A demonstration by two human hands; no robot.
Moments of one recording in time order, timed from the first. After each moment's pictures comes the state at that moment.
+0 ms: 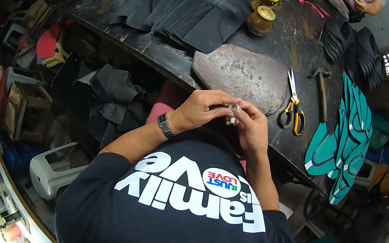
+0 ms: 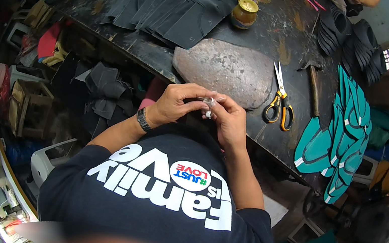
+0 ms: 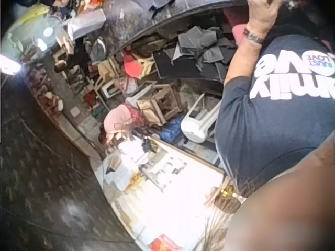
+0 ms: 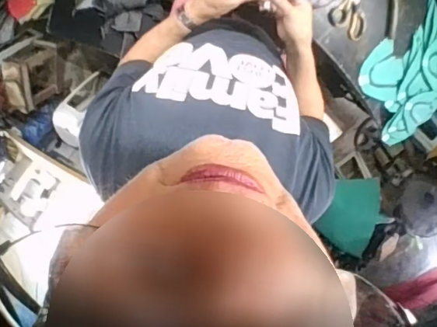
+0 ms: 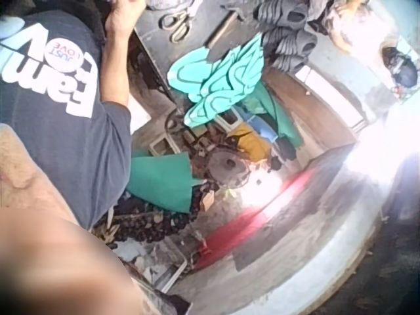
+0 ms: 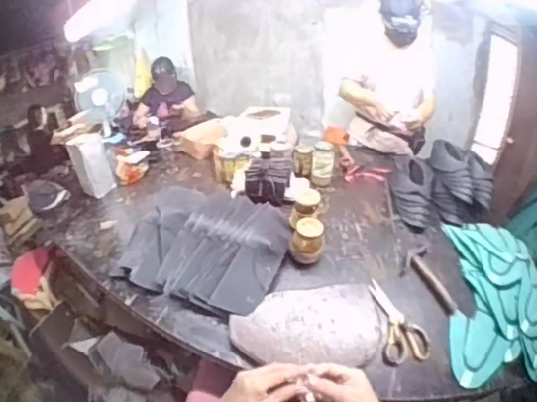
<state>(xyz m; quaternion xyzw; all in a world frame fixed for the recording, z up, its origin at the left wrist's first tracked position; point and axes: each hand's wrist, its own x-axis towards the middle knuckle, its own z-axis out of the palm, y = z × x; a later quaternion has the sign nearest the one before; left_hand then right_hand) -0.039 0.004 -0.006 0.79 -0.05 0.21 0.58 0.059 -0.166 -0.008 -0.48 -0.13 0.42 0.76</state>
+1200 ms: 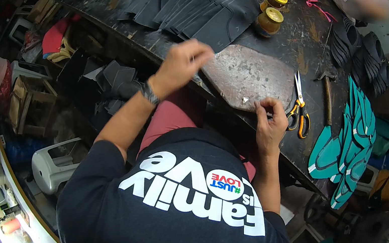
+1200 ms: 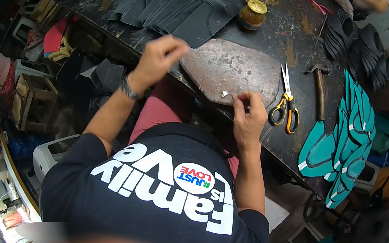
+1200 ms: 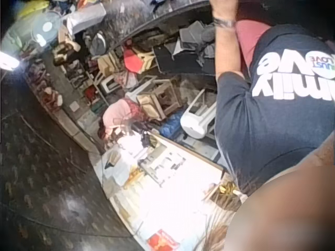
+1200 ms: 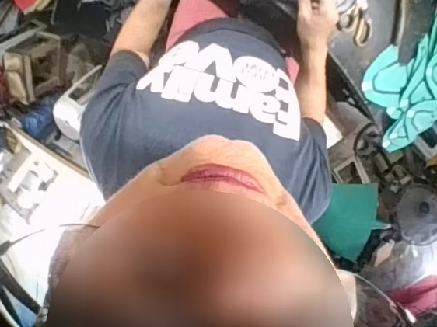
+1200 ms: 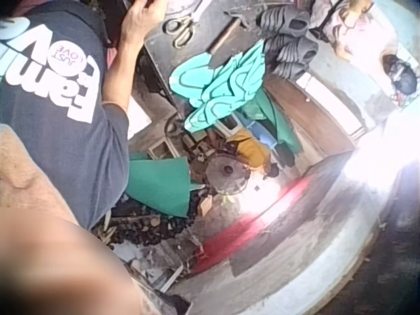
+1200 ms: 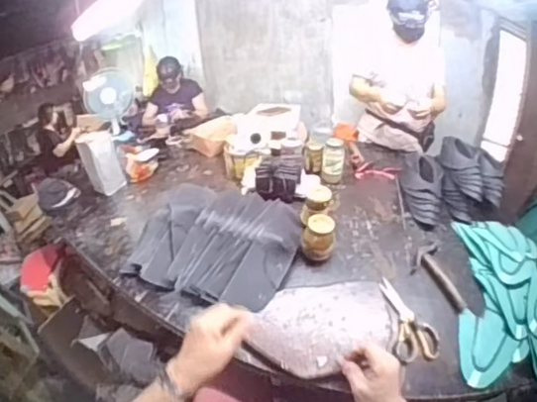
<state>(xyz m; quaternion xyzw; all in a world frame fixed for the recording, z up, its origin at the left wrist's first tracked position) -0.028 0.094 0.009 0.84 0.08 0.34 0.41 0.078 -0.171 0.001 -0.77 -0.35 -0.03 0.53</state>
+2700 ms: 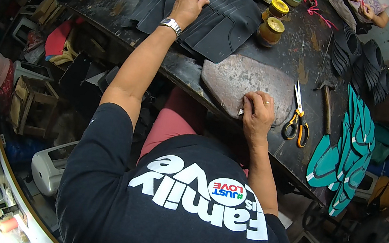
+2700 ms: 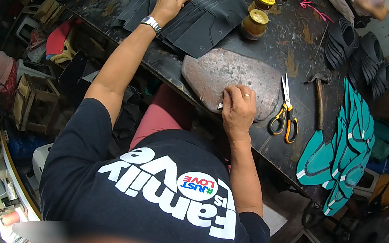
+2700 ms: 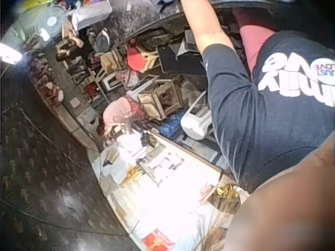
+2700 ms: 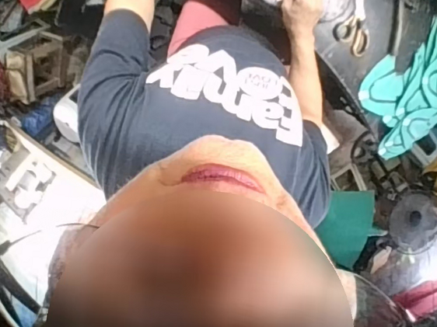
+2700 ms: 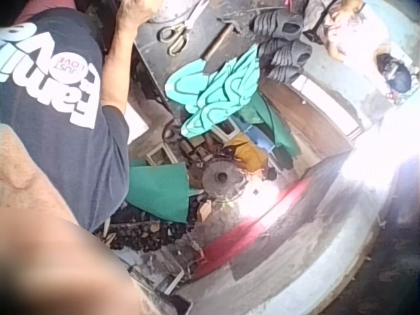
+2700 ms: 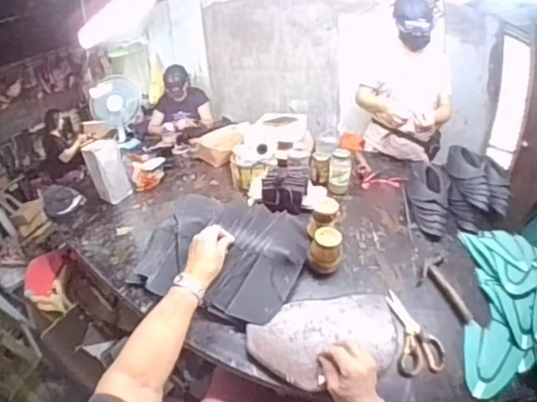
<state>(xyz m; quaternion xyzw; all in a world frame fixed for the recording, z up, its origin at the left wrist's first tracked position) 0.100 0.245 0.011 0.89 0.20 0.37 0.19 0.091 -0.126 -0.021 -0.79 -0.43 -0.17 0.41</state>
